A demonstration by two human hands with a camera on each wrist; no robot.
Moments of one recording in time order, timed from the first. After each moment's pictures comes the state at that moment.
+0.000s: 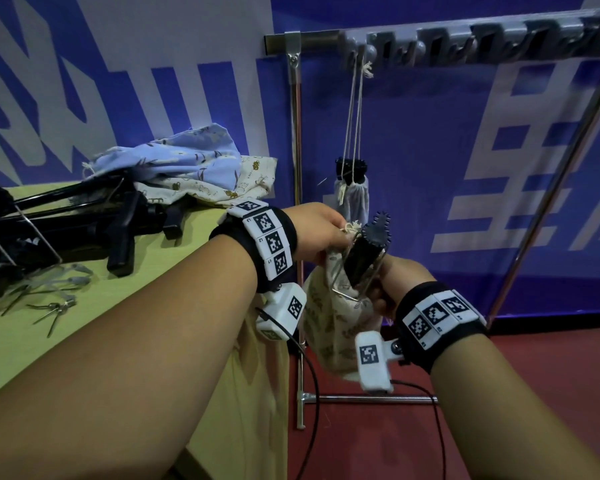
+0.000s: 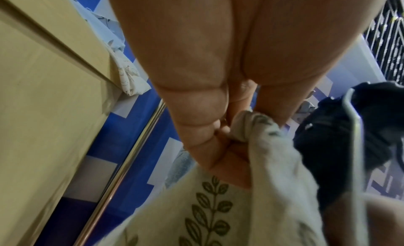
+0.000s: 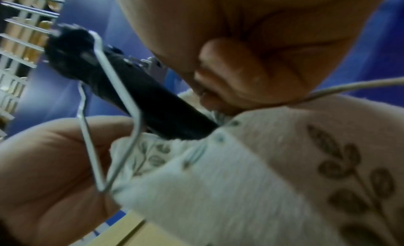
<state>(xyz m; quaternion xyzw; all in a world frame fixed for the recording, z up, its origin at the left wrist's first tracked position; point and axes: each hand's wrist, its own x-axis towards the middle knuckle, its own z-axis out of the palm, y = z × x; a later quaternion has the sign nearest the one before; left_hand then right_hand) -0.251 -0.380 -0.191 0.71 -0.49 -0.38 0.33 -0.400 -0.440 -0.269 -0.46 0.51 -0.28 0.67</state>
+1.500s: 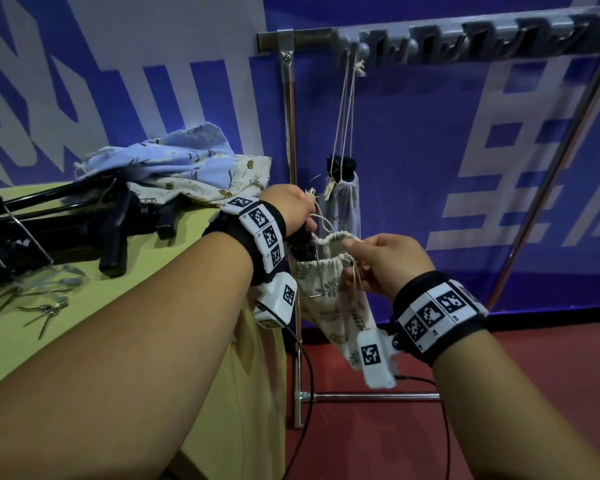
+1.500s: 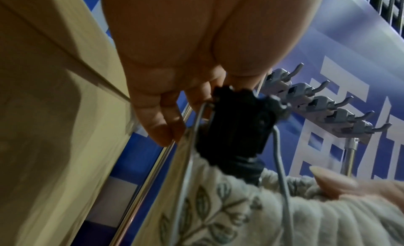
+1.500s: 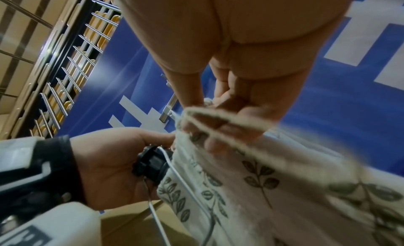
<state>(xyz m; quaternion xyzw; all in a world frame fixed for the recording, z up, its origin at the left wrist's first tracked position) -0.226 -0.389 -0.183 0.78 -0.40 -0.20 0.43 -0.403 -0.438 -0.258 -0.56 0.37 -0.35 0.65</state>
